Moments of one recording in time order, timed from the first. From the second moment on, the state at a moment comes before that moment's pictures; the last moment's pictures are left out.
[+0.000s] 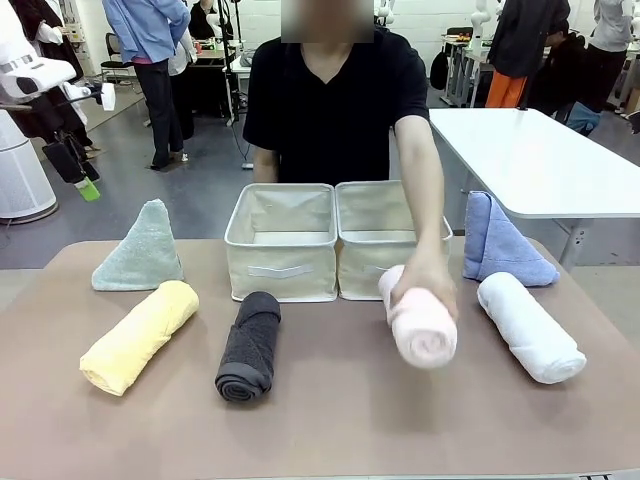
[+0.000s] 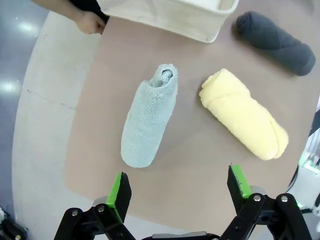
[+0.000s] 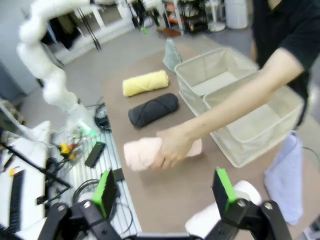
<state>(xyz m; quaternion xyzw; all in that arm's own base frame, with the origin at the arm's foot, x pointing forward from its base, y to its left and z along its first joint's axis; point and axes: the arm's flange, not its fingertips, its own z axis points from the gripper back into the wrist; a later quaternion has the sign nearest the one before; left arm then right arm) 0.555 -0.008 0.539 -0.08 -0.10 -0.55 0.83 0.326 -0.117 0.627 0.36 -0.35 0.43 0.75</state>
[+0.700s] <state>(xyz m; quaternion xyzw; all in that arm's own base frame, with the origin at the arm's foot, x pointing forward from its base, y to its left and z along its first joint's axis) 0.600 -0.078 0.502 0.04 -0.08 -0.70 0.71 0.327 -0.117 0.627 0.36 -0.35 0.43 0.75</state>
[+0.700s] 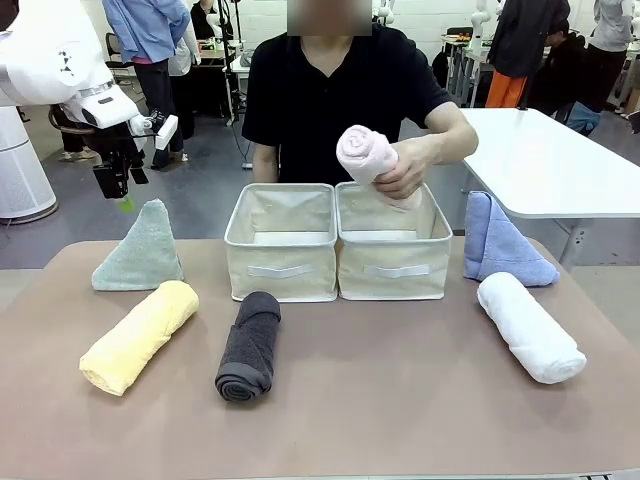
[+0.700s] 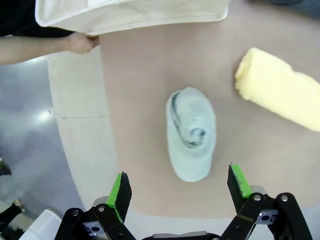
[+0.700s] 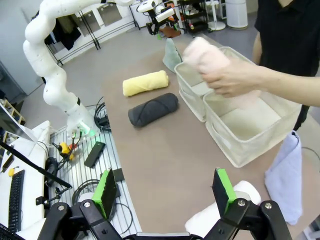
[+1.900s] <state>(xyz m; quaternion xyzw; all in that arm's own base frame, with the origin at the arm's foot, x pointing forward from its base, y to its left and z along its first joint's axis) 0.616 -0.096 0.440 -0.01 -0.02 -0.71 0.71 0.327 -0.117 0.626 0.37 -0.35 0.43 0.75</state>
